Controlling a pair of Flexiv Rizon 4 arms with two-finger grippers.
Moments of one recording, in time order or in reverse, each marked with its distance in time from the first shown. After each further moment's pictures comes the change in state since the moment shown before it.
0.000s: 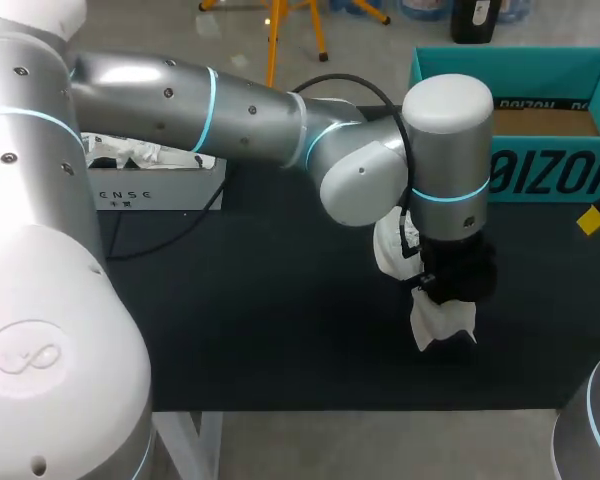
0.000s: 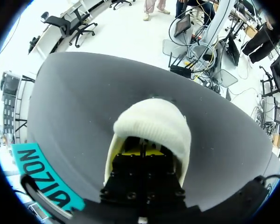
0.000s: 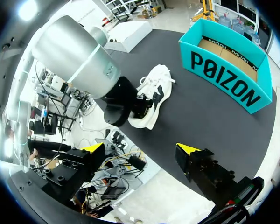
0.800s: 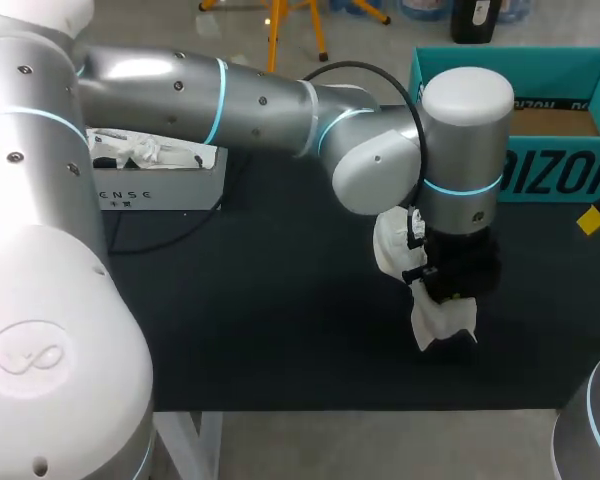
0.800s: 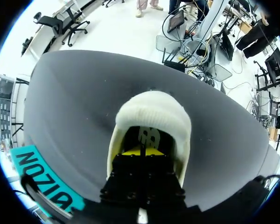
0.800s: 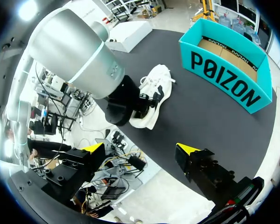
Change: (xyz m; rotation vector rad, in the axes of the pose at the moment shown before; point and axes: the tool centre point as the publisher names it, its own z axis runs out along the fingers) left arm -0.003 0.009 -0.007 -0.041 0.049 0.034; right arm 0.000 0.000 0.000 0.000 0.000 0.000
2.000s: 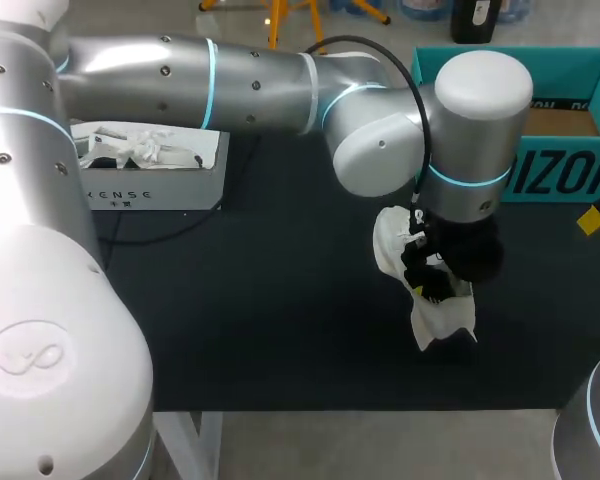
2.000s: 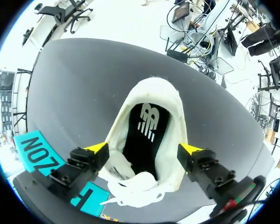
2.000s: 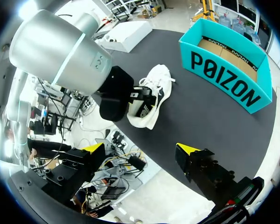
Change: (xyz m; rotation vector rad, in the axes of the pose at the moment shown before) left arm -0.003 0.020 -0.036 -0.133 -0.020 -0.042; right arm 0.000 0.000 0.000 0.000 0.000 0.000
